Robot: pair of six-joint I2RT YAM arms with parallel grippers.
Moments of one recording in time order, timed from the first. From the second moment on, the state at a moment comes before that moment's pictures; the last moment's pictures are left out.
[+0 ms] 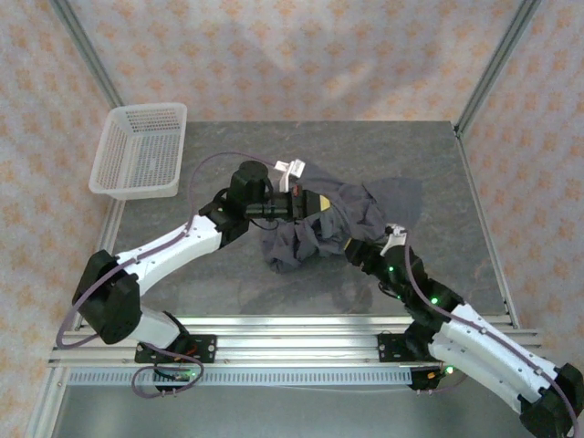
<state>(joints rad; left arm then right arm) -0.63 1.44 1.05 0.12 0.67 -0.94 0.73 0.53 0.37 -0.24 0.18 0.82</state>
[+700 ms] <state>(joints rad) -0.63 1.44 1.06 0.11 0.63 -0.98 0.82 0.83 0.60 -0.09 0.02 0.77</state>
